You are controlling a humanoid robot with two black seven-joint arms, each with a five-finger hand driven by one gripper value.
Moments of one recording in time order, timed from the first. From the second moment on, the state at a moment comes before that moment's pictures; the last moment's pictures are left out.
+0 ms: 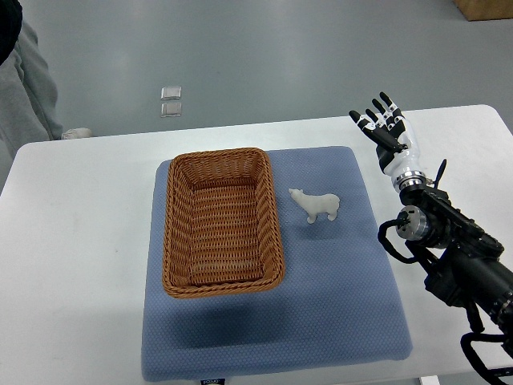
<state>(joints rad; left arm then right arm) 0.00 0.00 -0.02 -0.14 0.01 -0.07 -0.04 0.60 -0.03 1.04 0.63 -0.44 -0.04 0.47</state>
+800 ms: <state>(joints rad) 0.00 0.00 -0.02 -0.14 0.01 -0.07 -0.04 0.61 -0.04 1.04 0.63 -0.44 -0.04 0.47</state>
